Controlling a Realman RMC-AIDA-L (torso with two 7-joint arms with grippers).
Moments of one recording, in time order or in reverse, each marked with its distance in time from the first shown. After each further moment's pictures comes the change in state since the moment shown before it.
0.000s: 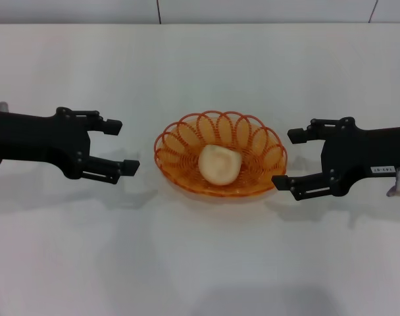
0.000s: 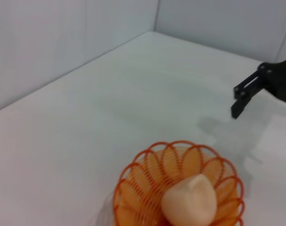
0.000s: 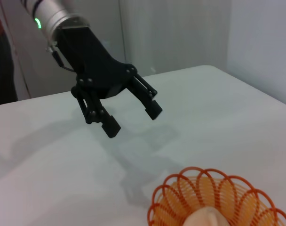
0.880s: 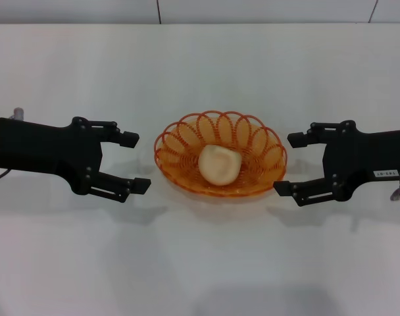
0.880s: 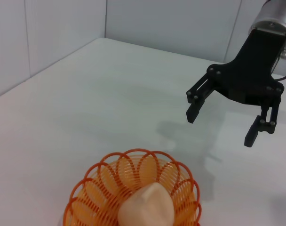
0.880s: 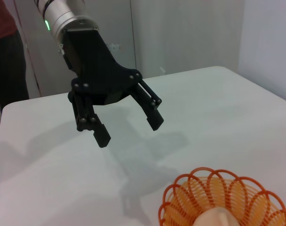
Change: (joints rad) left arm -0.022 -0.005 0.008 -0.021 -0.004 0.078 0.078; right arm -0.001 0.000 0.011 -0.012 -0.001 -0.037 -0.011
